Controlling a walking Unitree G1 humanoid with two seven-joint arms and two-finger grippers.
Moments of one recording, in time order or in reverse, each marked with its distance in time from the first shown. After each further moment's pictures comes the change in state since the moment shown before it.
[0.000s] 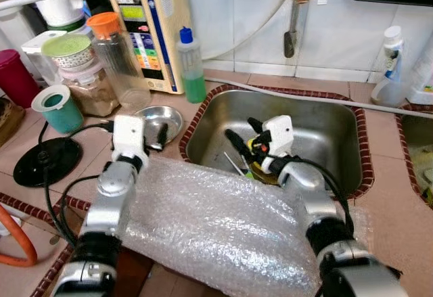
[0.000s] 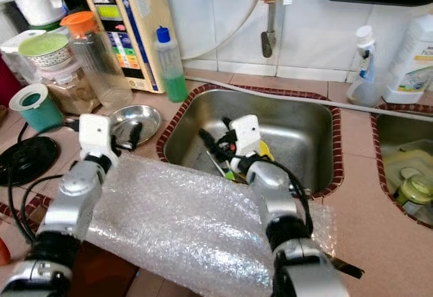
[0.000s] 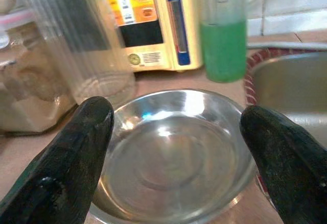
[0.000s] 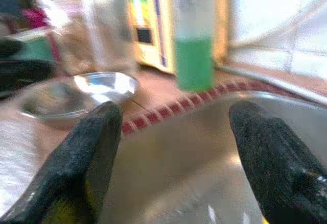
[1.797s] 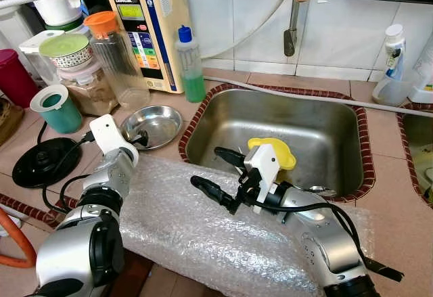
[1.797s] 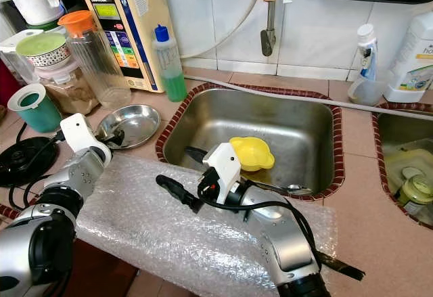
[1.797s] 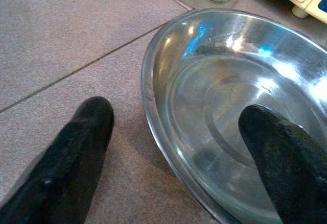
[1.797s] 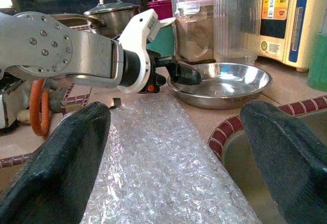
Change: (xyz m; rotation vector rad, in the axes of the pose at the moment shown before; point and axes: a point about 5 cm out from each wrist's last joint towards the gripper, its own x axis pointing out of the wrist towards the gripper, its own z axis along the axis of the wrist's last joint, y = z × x) left arm 0.027 0.028 -0.027 -0.490 0.378 0.319; right arm -0.040 0.070 0.018 0.047 0.075 0.353
